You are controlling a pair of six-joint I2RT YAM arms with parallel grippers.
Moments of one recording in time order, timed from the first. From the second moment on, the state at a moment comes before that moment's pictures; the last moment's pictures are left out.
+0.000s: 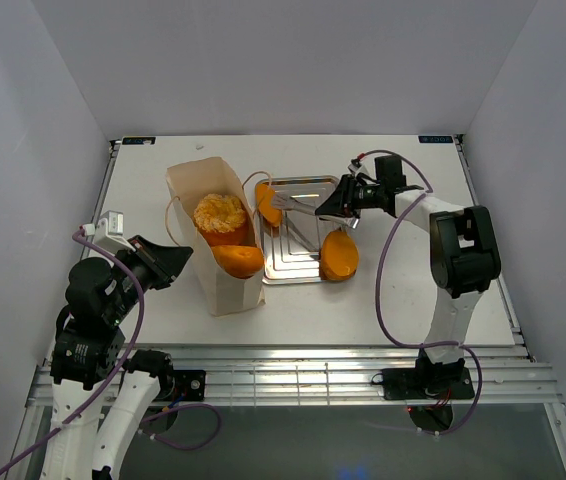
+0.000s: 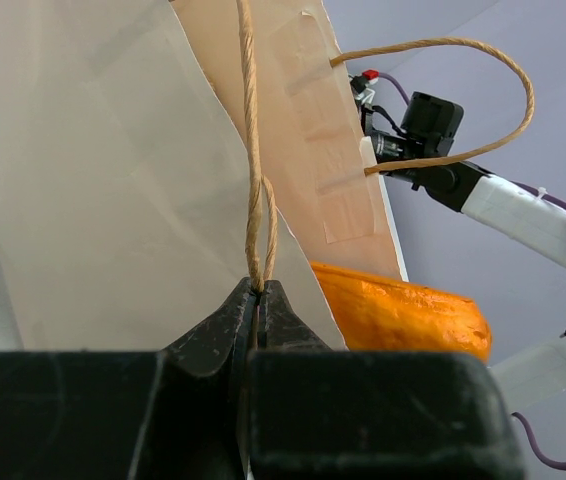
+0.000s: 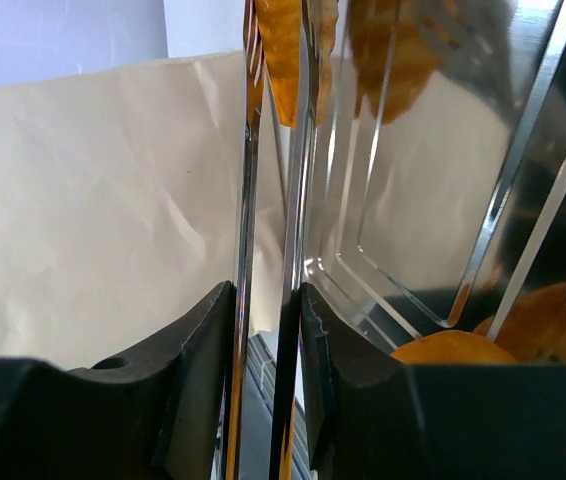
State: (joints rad) left arm -0.18 0.45 0.90 -0.64 0.25 -0.72; right arm 0.22 1.96 1.28 -0.08 -0.96 0.68
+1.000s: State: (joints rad) left arm -0.18 0.44 0.90 -0.64 0.25 -0.73; right arm 0.39 1.29 1.48 -0.09 -1.02 0.86
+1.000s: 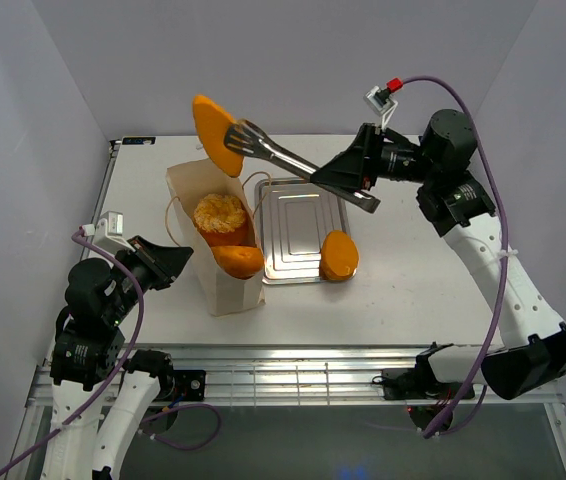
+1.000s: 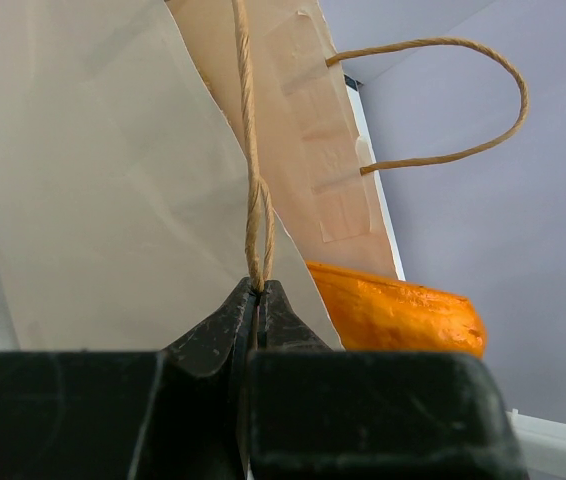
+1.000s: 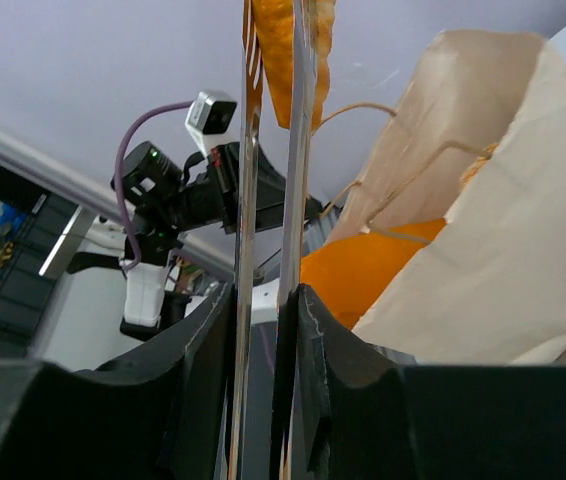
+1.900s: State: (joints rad) left arm -0.18 0.44 0.92 -0.66 0.25 -0.73; right arm 0.54 1.30 1.38 -0.16 -0.93 0.86
